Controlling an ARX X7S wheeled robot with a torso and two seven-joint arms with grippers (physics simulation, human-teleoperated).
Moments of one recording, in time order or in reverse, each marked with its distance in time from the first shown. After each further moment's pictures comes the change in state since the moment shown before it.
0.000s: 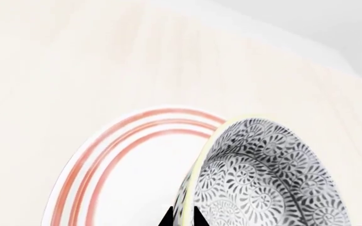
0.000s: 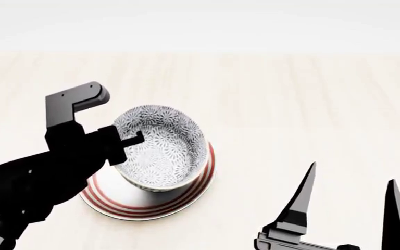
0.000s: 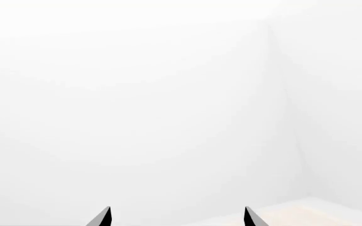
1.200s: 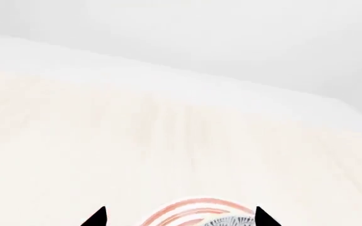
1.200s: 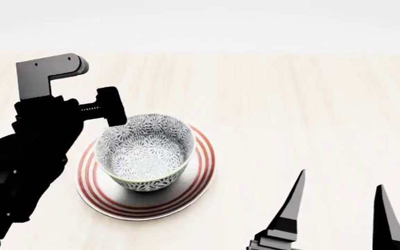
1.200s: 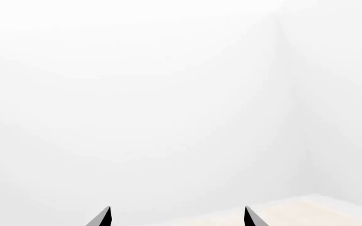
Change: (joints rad) left arm 0.060 -0.066 -0.108 0.229 0.253 0.122 -0.007; right arm -0.013 0.009 -0.034 0.018 -0.006 -0.017 0.005
